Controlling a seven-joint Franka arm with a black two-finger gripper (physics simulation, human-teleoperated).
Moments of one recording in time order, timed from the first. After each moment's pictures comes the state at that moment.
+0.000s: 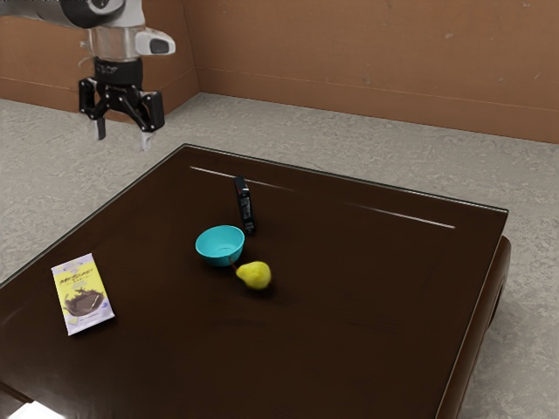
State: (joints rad) arm -0.02 0.12 0.08 -1.39 0.12 1.32 -0.08
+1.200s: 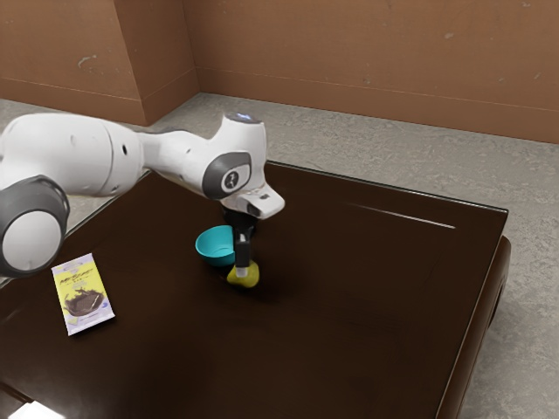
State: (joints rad) arm -0.08 0.56 -0.03 -1.59 0.10 1.99 0.79
